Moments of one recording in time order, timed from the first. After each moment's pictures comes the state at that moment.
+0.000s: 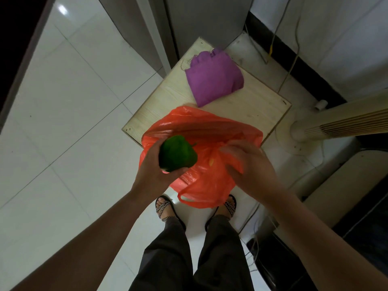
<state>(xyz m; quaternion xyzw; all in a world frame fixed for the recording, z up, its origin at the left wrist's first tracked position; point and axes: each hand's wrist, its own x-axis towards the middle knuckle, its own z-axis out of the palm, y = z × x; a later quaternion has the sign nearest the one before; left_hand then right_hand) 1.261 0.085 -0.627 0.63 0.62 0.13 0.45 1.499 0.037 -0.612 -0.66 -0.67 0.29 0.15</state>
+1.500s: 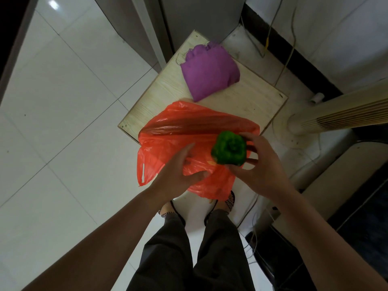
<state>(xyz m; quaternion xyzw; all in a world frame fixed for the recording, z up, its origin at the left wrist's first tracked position) 1.297 0.069 -0.618 0.62 0.54 0.03 0.57 1.512 0.019 -0.609 -0.69 -0.50 0.43 0.30</state>
